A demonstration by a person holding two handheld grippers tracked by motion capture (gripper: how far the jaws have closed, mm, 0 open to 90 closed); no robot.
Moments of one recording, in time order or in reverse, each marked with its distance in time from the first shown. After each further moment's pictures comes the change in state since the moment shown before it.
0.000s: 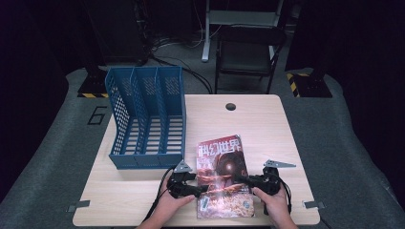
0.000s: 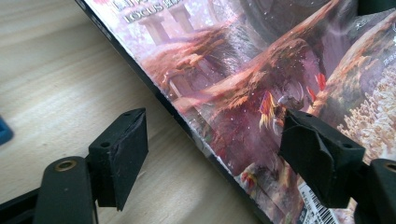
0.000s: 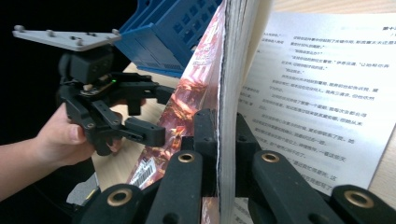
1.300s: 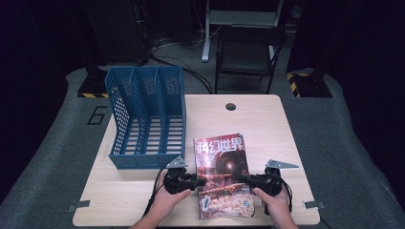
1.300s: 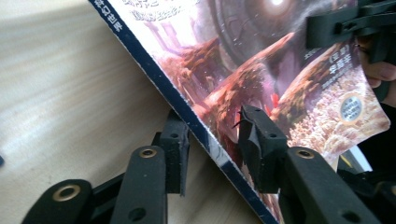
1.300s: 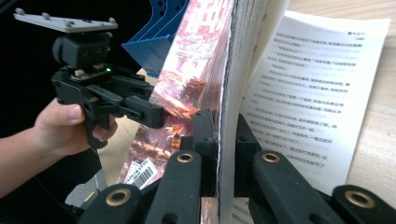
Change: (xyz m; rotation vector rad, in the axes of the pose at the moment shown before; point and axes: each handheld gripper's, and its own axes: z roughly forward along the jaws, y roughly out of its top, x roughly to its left) left arm -0.007 0.018 -0.028 -0.048 -0.090 0.008; right arm 0.009 0.004 -0.006 -0.032 0.023 -0.048
